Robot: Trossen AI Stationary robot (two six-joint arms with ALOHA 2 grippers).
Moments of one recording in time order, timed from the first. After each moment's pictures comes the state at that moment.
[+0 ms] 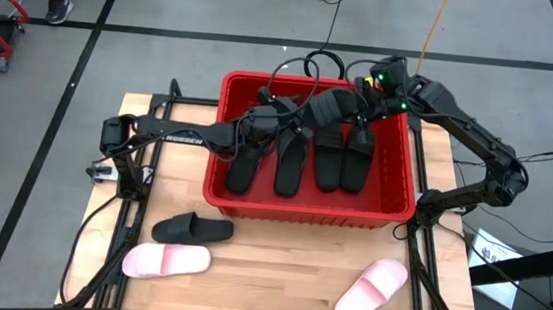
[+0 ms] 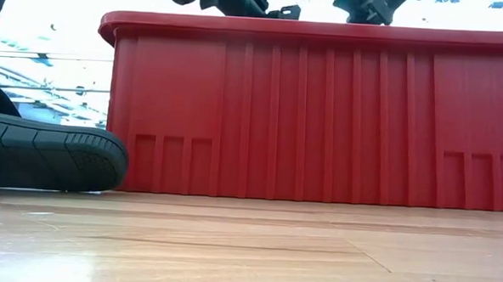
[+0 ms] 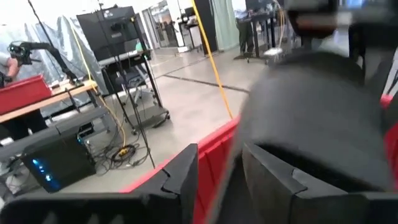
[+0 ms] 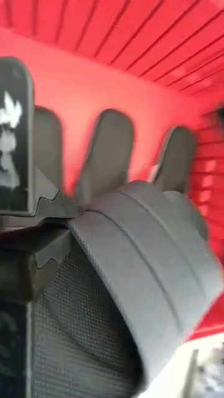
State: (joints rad) left arm 0.19 1.78 1.40 0.30 -0.70 0.13; right arm -0.70 1.35 1.44 -0.94 -0.42 -0.69
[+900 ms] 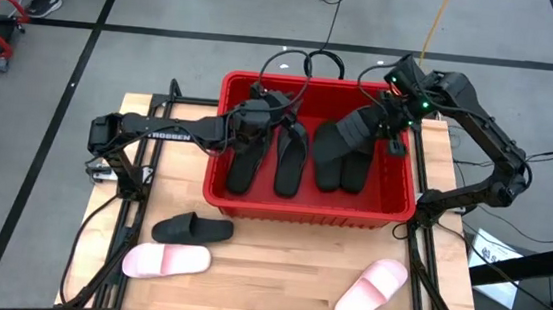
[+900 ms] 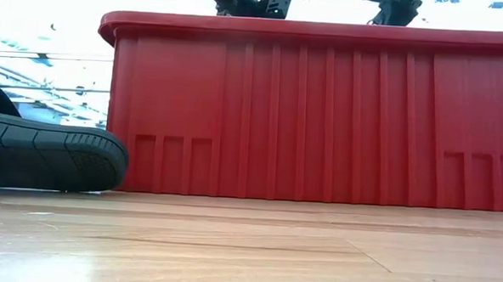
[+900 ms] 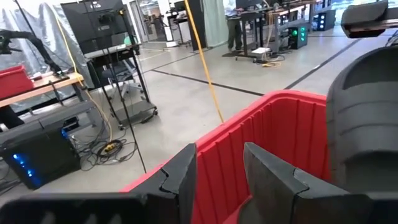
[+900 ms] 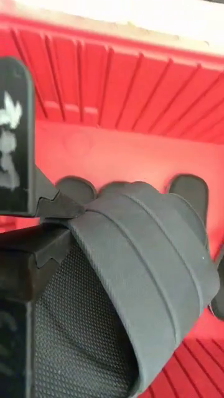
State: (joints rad) left arm 0.19 1.70 1.40 0.18 -0.65 0.07; right arm -0.73 1.36 1.63 -1.51 -0.40 -0.74
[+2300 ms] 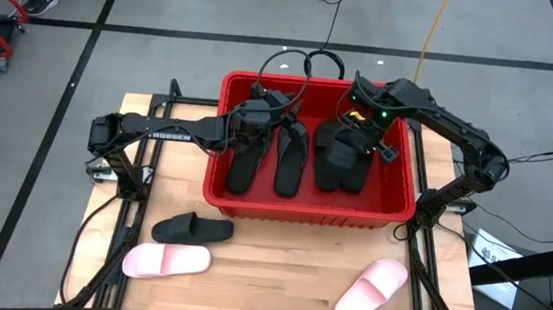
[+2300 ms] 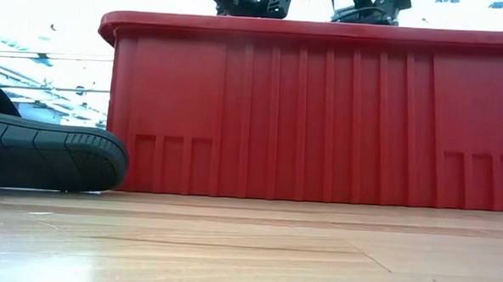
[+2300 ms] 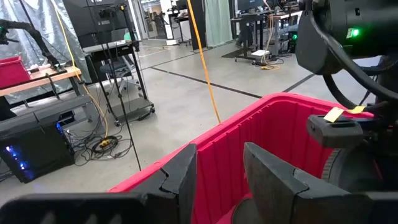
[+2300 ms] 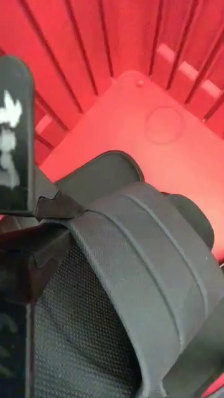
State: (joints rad) left arm 0.19 1.70 1.40 0.18 -0.65 0.02; right arm -0.66 1.53 1.46 -1.45 -0.26 -1.39
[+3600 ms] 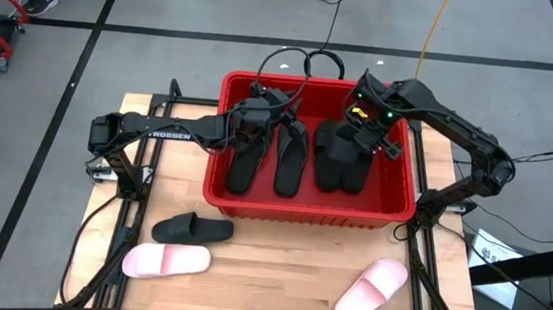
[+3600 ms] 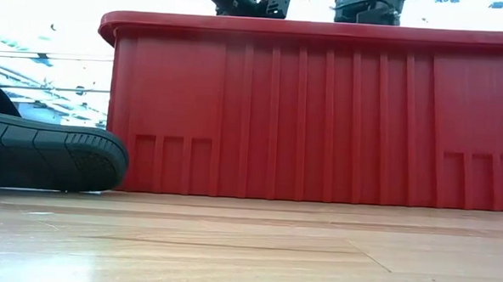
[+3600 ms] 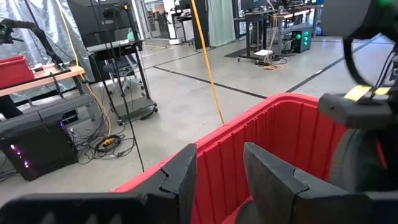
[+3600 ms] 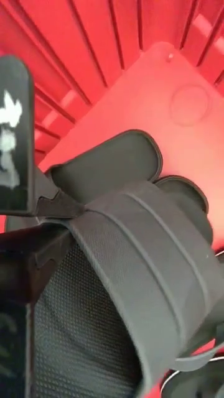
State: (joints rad) left arm 0.20 1.70 1.40 0.18 -0.65 0.02; right arm -0.65 1.48 1.48 -1.41 -0.19 -1.48
